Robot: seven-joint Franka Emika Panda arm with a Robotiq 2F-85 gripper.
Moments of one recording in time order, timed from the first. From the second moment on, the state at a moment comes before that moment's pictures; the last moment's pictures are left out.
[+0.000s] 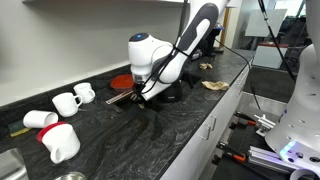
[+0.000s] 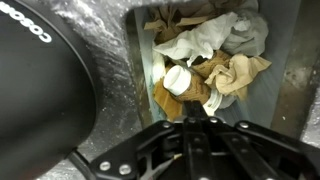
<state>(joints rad) 0.29 0.42 0.13 -2.07 -0.49 2.58 0.88</state>
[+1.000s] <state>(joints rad) 0.36 0.48 0.09 -1.98 -0.37 2.47 0.85</state>
